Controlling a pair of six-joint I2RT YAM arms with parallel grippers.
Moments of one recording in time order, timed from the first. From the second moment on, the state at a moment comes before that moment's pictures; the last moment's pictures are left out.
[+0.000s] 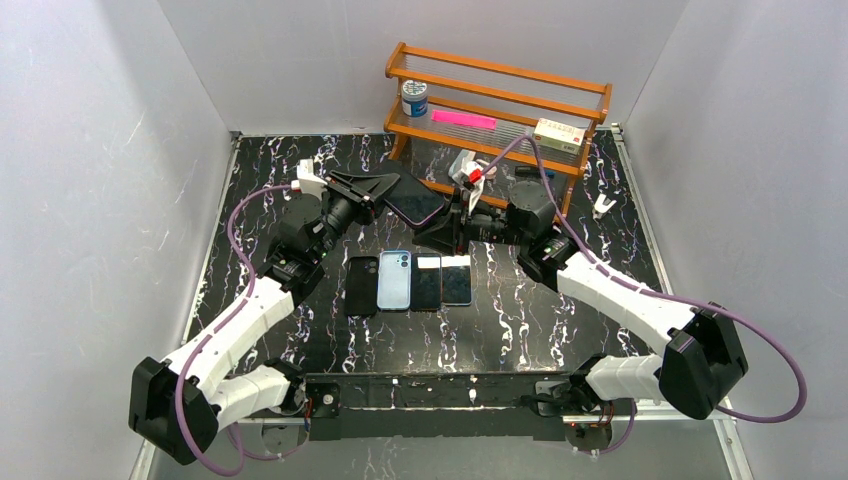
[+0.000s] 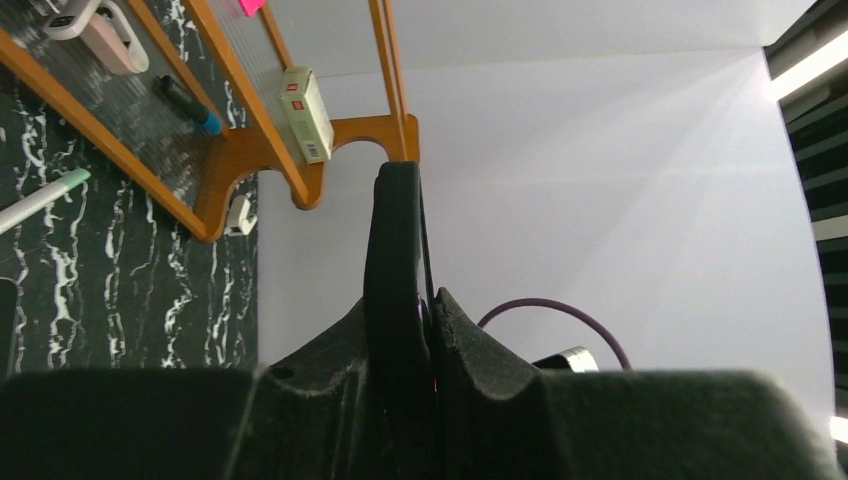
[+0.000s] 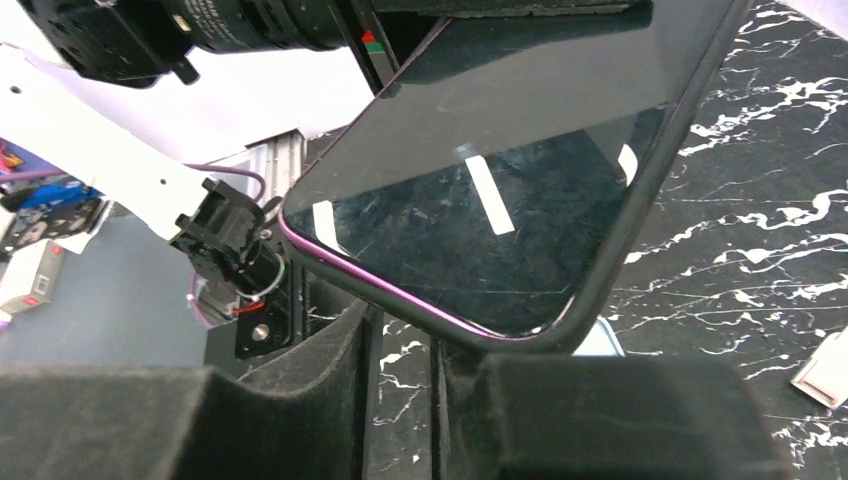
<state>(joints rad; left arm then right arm) -0.51 1.06 0.80 0.27 0.06 -1.47 0.73 1.27 0.91 0.33 -0.71 0.26</state>
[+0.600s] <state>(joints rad) -0.30 1.15 0.96 0.11 0.55 -1.02 0.72 1.08 0.87 0.08 -0.68 0.12</state>
